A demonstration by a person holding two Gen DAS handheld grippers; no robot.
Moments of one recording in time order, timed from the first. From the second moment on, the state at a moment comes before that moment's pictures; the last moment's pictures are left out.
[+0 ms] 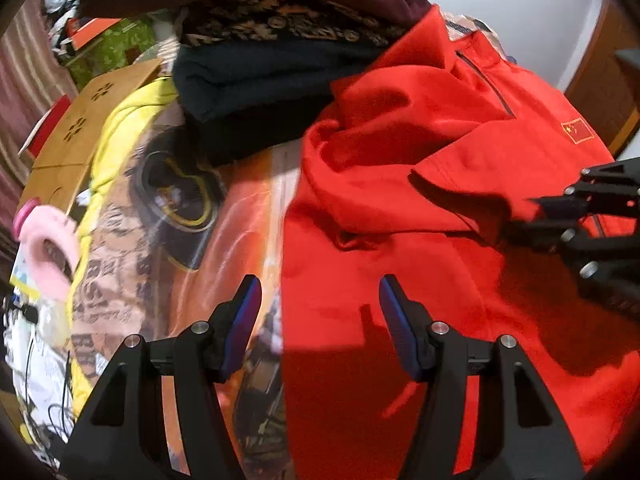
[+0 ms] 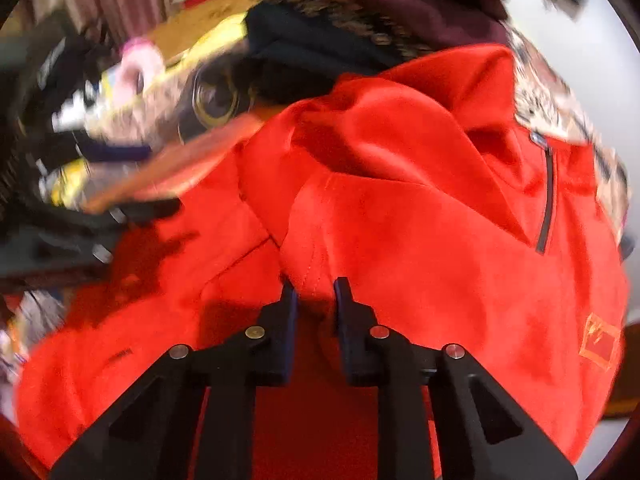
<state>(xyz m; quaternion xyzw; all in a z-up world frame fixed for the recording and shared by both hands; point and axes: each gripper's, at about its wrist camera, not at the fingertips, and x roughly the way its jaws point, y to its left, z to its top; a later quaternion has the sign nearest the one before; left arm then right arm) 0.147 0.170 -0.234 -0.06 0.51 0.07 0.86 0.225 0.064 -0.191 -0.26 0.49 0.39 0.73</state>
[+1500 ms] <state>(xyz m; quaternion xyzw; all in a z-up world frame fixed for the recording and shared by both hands) 0.175 0.160 -0.273 -0.03 0.54 0.11 0.83 0.254 -0.241 -0.146 0.09 0.49 0.13 0.86</state>
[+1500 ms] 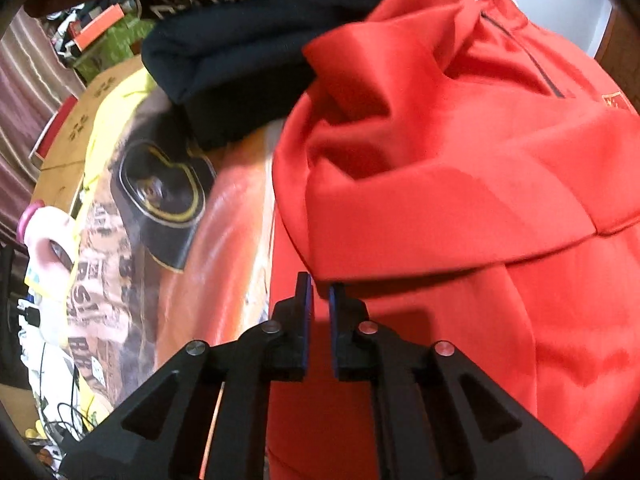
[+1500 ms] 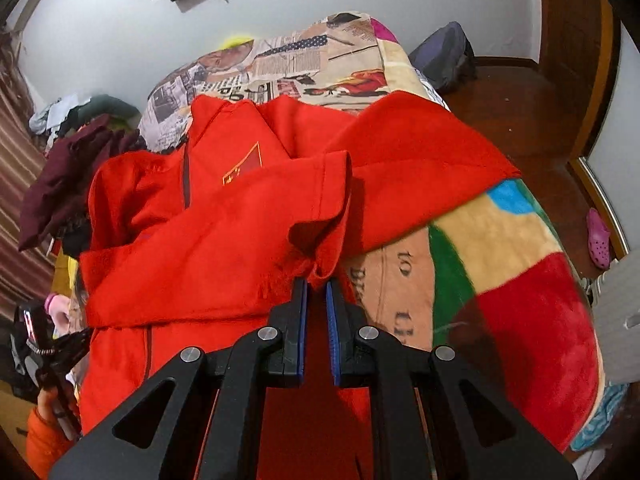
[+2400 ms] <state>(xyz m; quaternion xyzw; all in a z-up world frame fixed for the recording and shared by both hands) 0.254 0.090 -0.187 -0.08 0.47 0.00 0.88 0.313 -0.354 -0.156 0.24 0.47 0.04 0.85</state>
